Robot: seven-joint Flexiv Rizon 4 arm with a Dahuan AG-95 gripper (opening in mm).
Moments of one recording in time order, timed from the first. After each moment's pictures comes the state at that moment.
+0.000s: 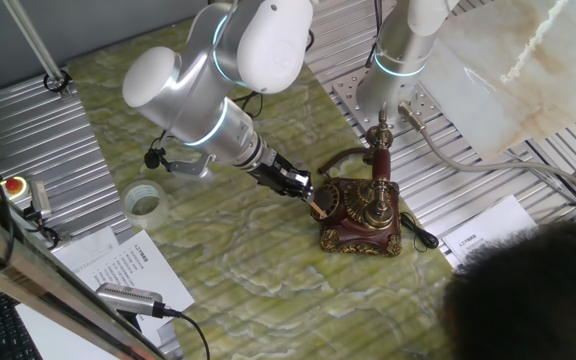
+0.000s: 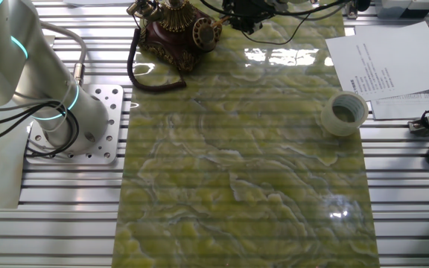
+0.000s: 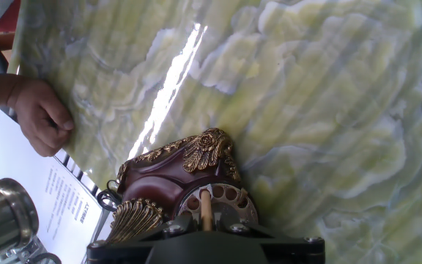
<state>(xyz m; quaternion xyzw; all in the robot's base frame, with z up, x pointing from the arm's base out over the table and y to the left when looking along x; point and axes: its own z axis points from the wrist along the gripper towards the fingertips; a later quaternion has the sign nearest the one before) 0.387 0.215 0.140 0.30 -0.90 -0.23 0.19</state>
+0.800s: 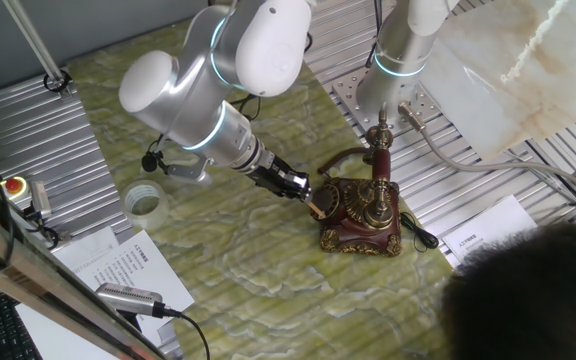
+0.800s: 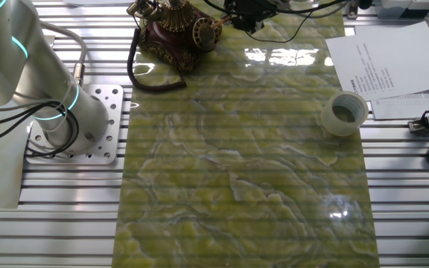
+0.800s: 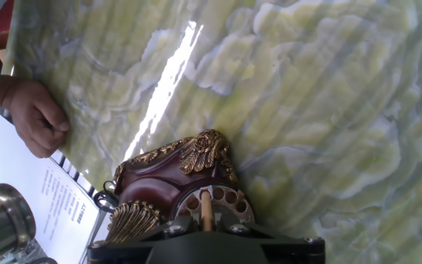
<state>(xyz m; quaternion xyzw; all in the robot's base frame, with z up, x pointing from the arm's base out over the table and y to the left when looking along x) 0.391 0.214 0.140 0.30 -0.90 -0.23 0.20</state>
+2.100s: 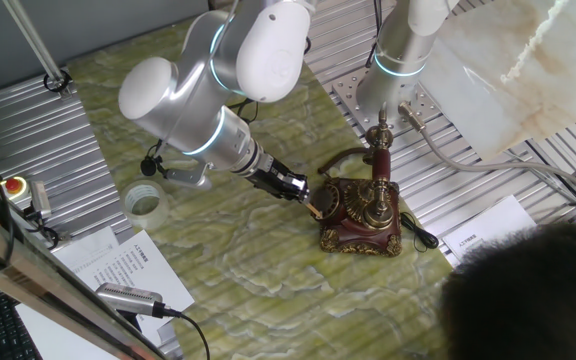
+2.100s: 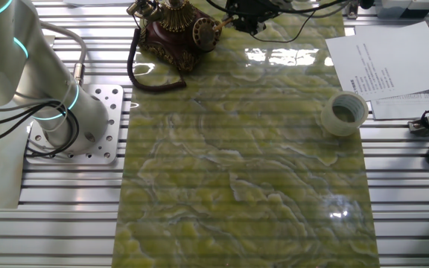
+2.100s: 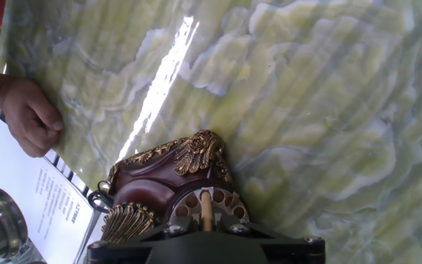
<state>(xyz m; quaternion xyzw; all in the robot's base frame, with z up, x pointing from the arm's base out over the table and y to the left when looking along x) 0.394 0.213 0.135 0.31 -0.90 -0.22 0.20</state>
